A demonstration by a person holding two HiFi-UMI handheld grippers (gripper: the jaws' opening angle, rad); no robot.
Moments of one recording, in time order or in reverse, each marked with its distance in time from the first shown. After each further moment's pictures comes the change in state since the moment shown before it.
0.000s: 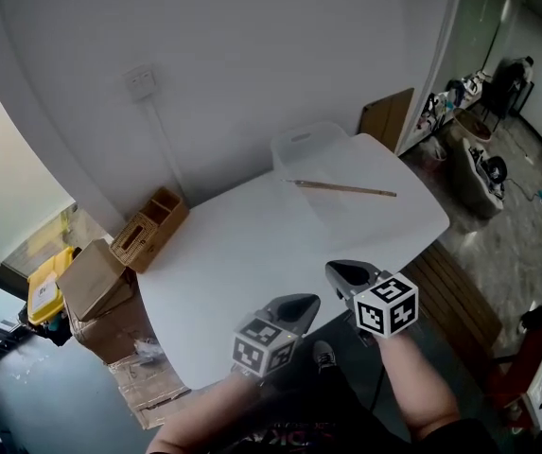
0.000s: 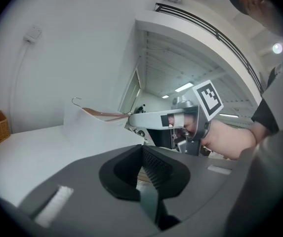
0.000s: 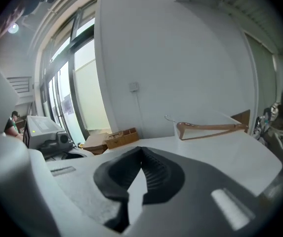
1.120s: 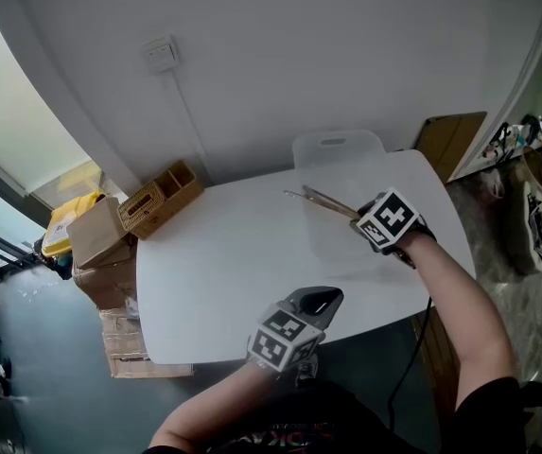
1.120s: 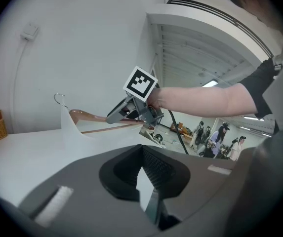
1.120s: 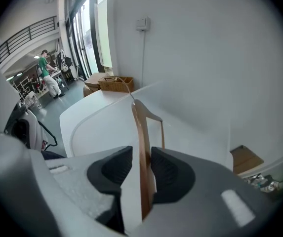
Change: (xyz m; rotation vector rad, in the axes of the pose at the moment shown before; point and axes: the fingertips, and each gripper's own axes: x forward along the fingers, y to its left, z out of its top) left arm 0.158 0.035 0.047 -0.072 0.003 0.227; right arm 0.132 -0.236 0.033 -0.536 0.650 0.178
